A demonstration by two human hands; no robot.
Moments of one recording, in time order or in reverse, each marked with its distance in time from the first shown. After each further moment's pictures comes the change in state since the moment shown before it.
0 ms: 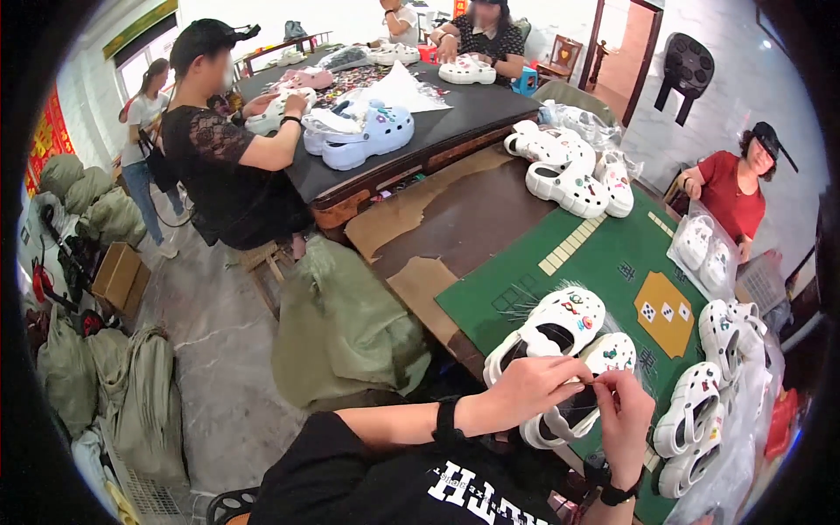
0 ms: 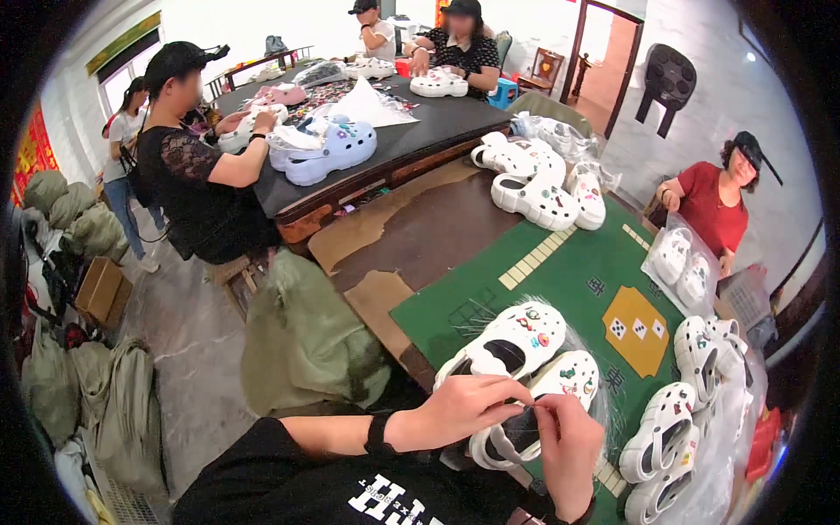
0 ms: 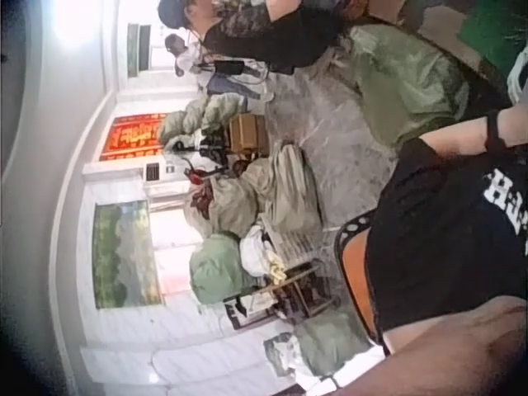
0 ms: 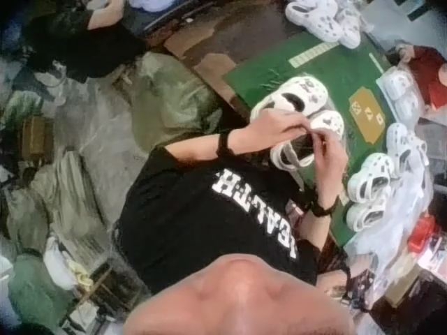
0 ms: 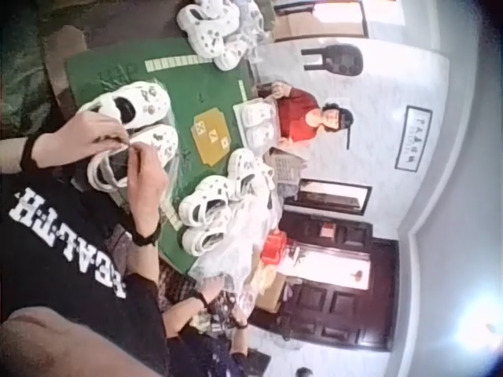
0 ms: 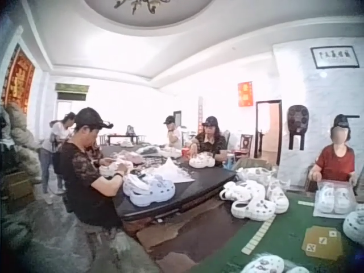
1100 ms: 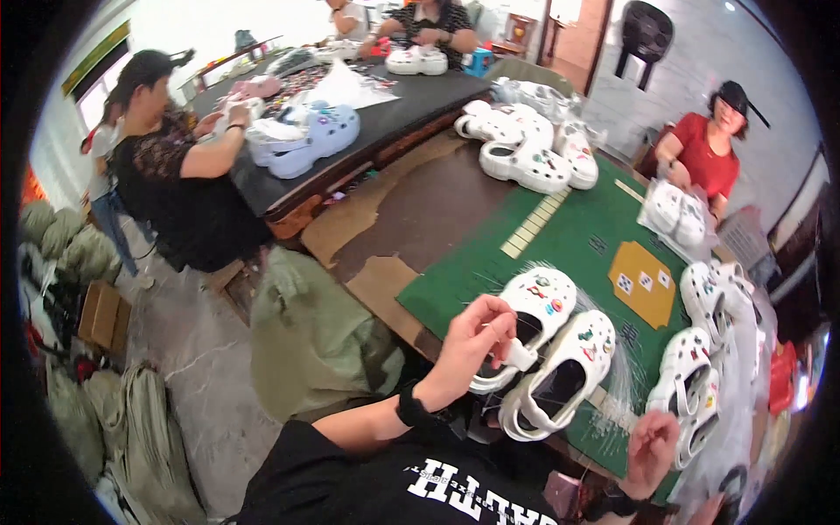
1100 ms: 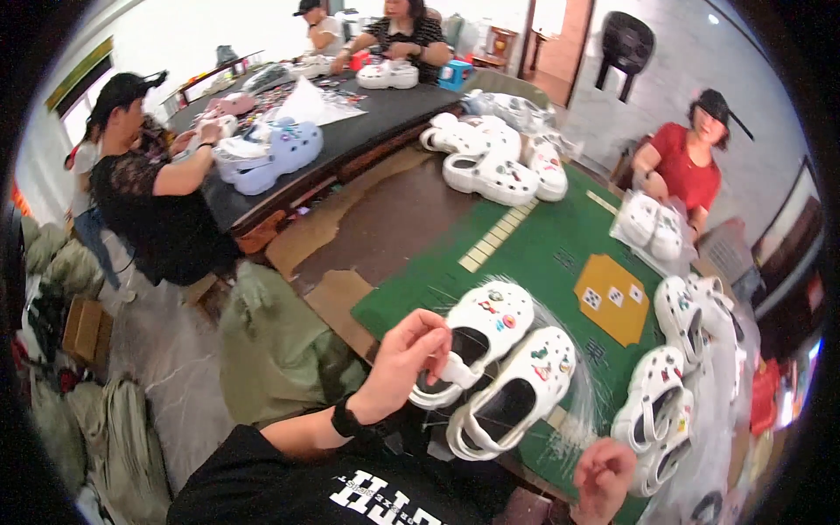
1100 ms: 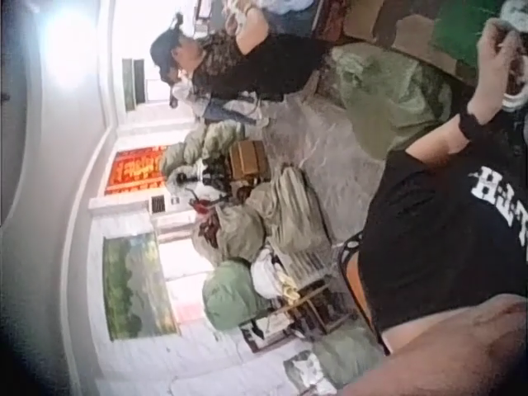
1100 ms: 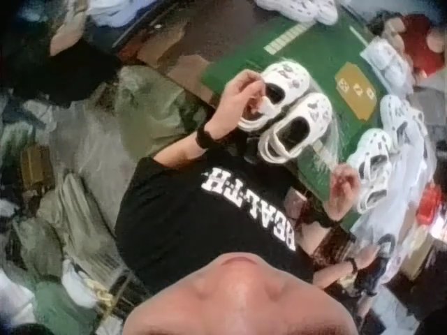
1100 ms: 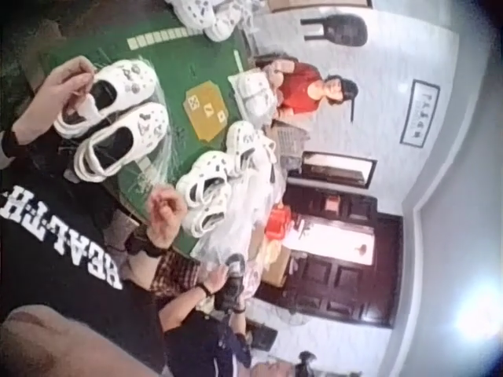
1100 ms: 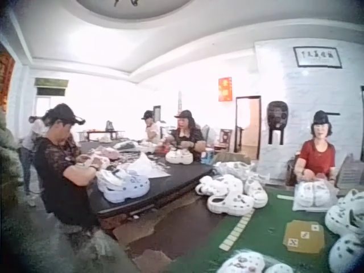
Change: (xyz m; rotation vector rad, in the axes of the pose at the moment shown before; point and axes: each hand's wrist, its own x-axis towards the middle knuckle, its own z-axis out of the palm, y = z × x) left_hand 0.010 -0.033 -0.014 -0.862 0.231 -0.612; right_hand -0.101 0.083 -0.055 1.256 0.248 0.282
